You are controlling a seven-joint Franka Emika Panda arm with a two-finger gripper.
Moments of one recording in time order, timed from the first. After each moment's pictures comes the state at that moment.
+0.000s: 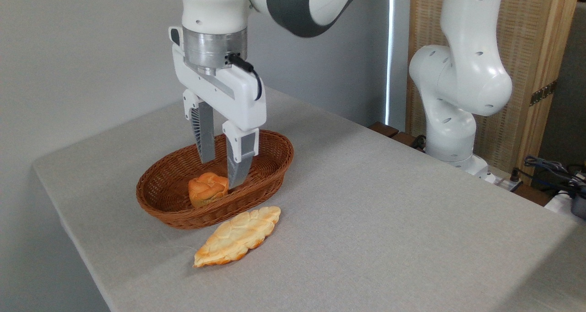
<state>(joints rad) -0.24 -0.09 0.15 -1.92 -0.13 1.99 0.72</state>
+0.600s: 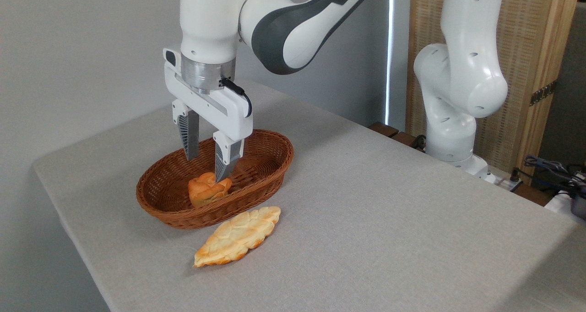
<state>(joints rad) -0.40 -0.09 0.15 -2.09 -0.24 2.20 0.50</state>
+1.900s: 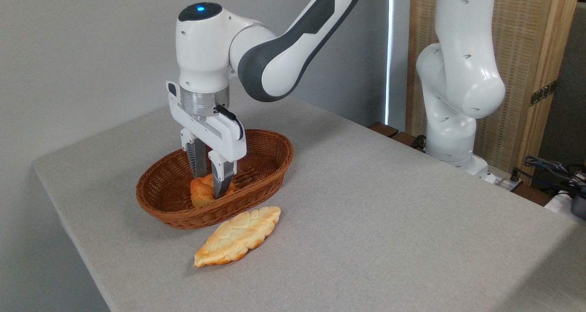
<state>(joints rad) -0.47 0.01 0.14 -2.14 -0.17 2.33 0.45</state>
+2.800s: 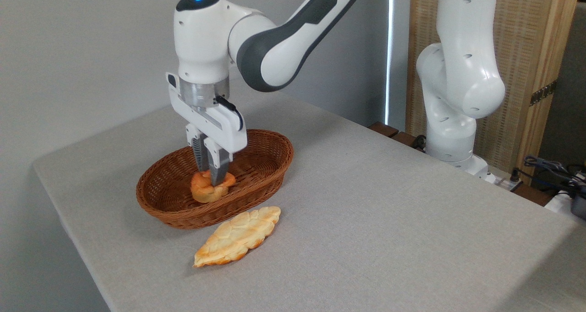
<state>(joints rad) -0.47 -0.02 0.14 -2.11 -0.17 2.26 0.45</state>
